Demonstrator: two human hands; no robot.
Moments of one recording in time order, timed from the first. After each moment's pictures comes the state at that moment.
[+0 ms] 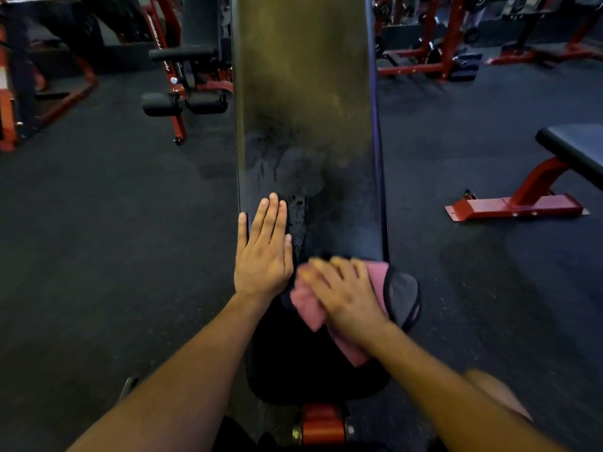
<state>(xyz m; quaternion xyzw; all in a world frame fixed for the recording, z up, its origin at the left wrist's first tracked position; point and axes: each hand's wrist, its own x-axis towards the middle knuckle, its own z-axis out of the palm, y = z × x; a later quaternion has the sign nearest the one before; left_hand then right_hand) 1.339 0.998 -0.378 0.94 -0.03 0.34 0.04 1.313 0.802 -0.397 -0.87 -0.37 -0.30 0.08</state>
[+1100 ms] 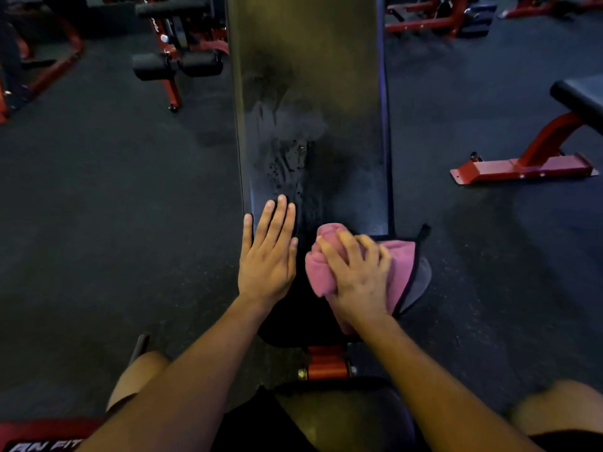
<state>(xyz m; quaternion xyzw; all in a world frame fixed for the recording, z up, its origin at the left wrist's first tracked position) 1.262 0.992 -0.432 0.96 -0.06 0.28 0.04 1.255 0.797 -0.434 -0.93 -0.21 -0.28 0.13</state>
